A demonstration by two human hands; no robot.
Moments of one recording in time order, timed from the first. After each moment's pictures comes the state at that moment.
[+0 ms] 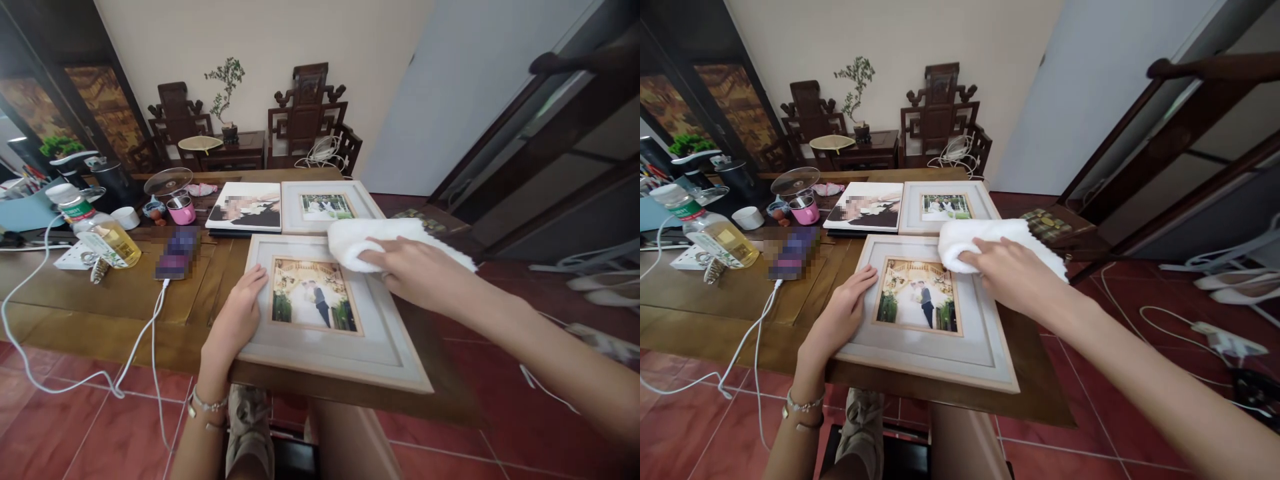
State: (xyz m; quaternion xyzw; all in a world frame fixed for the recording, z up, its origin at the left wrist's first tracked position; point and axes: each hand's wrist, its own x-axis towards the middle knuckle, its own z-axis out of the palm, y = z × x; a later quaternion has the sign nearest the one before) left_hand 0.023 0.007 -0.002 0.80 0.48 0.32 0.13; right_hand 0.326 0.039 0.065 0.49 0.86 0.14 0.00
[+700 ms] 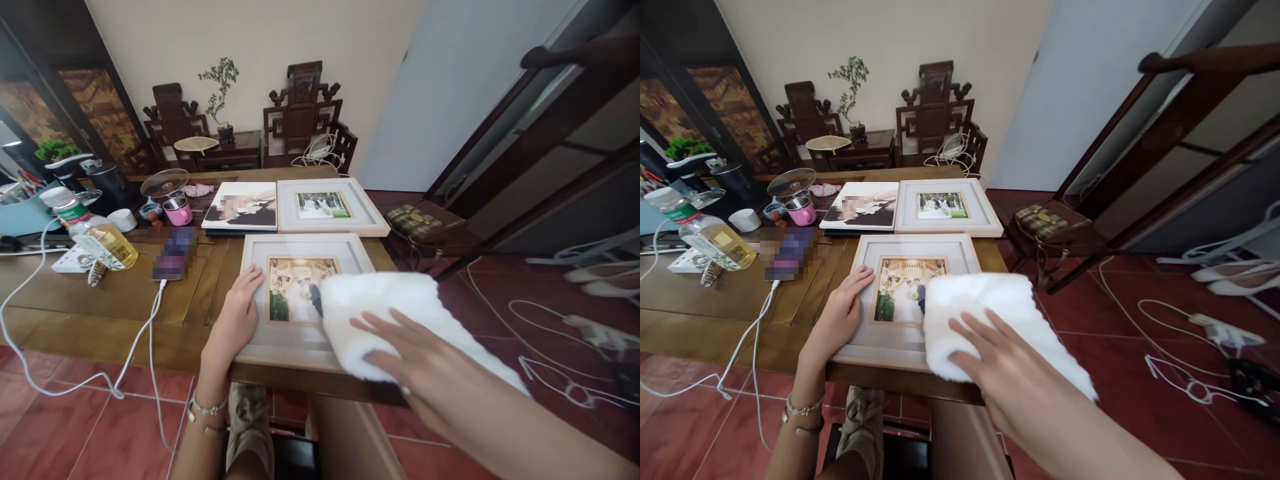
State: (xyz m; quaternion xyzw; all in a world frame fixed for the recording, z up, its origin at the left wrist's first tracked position) left_hand 0.029 -0.001 -0.002 0.78 0.49 0.35 0.15; right_hand 0.319 -0.078 0.038 0.37 0.92 0.08 -0.12
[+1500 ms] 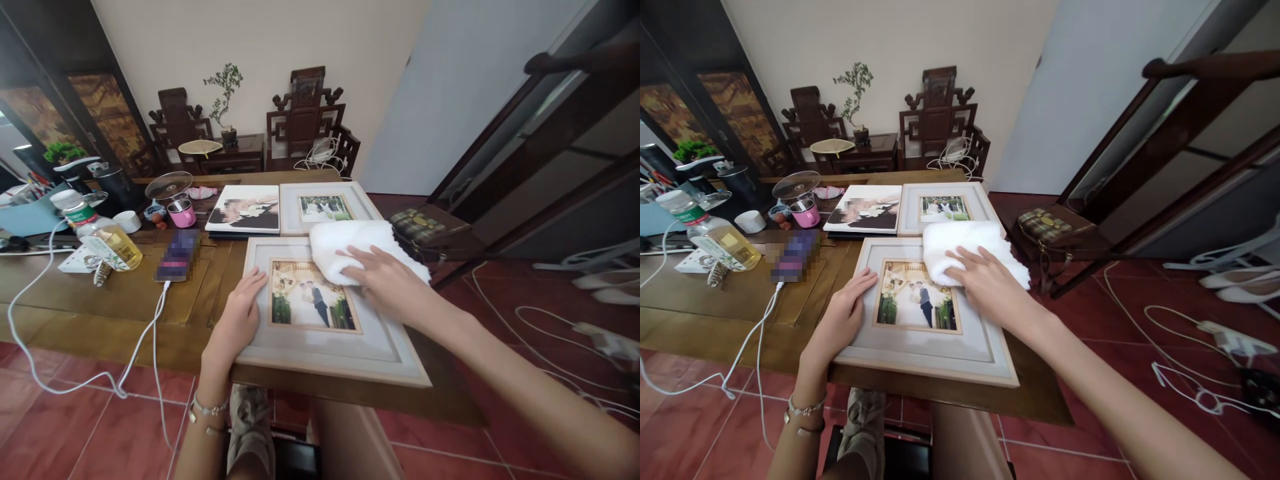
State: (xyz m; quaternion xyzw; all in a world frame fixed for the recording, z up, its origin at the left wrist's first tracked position) left_hand 0.026 -0.002 0.001 0.79 0.48 0.34 0.17; right_hand 0.313 0.031 0.031 0.42 0.89 0.13 -0.08
